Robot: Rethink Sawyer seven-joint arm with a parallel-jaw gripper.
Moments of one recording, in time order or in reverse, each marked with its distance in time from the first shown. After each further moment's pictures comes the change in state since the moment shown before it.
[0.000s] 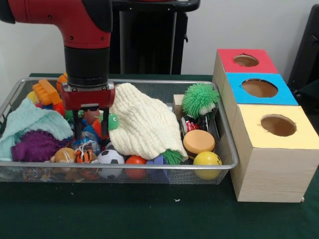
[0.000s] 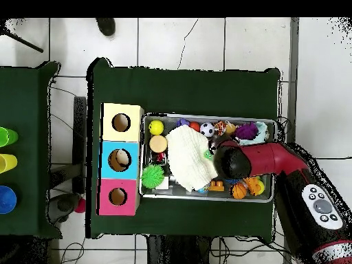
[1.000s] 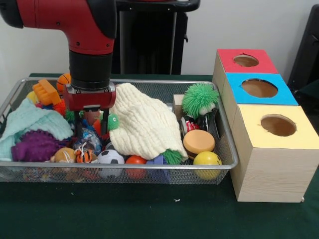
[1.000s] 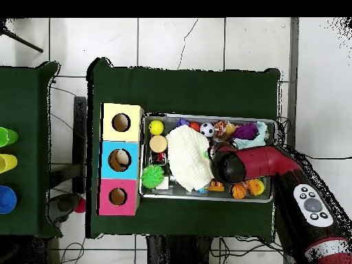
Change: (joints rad) arm 0.050 0.010 -0.068 0.001 -0.047 0.000 0.000
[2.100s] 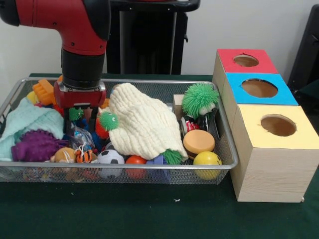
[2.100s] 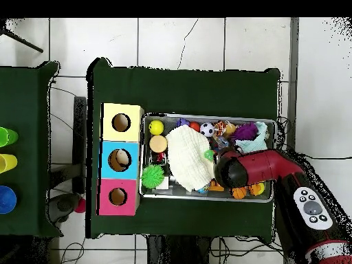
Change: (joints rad) arm 0.013 0.001 -0.048 -0.003 -0.068 0.000 0.000
